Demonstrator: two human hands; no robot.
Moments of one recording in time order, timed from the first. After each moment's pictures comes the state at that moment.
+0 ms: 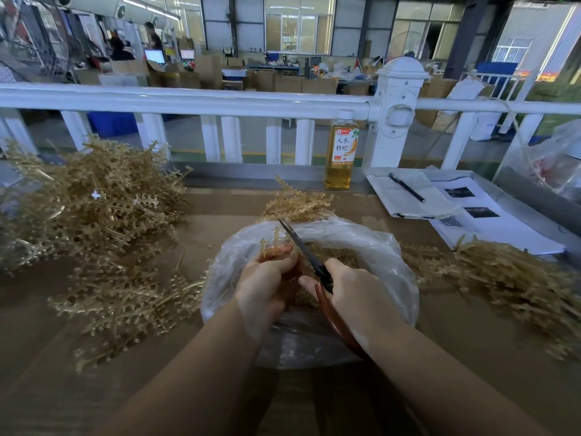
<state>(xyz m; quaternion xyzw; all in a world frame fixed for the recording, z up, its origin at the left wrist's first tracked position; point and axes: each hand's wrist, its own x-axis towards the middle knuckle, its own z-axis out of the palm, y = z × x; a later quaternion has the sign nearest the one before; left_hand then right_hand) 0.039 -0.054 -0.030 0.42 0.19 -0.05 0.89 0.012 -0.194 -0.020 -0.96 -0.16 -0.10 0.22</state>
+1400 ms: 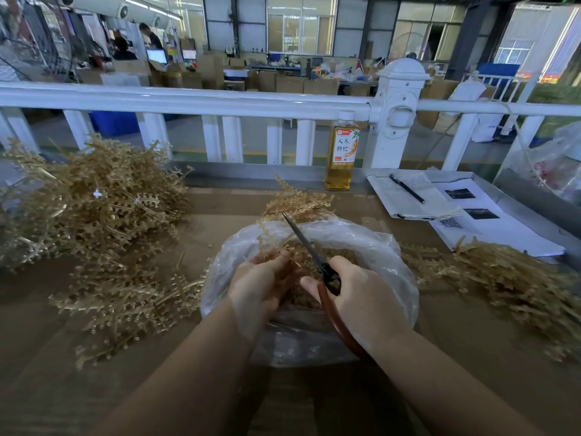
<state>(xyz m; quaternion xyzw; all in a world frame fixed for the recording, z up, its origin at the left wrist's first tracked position) 0.038 -0.050 -0.028 0.41 0.21 -0.03 0.88 0.005 -0.199 -0.020 -0.94 -0.16 -0.14 0.27</state>
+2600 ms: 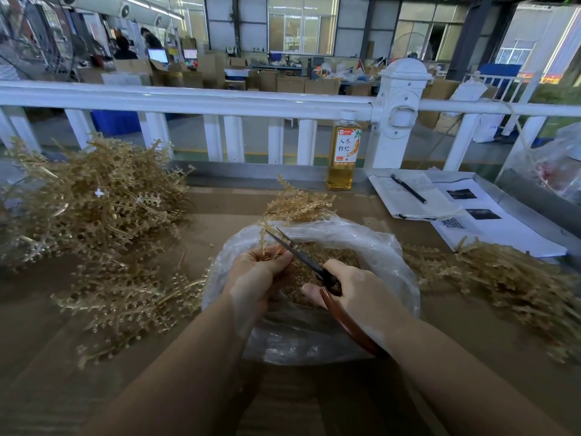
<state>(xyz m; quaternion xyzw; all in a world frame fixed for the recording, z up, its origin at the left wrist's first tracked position) 0.034 -0.040 -0.028 0.52 0.16 0.01 0.84 0.016 -0.208 -0.016 -0.94 -0.20 -0.02 0.28</state>
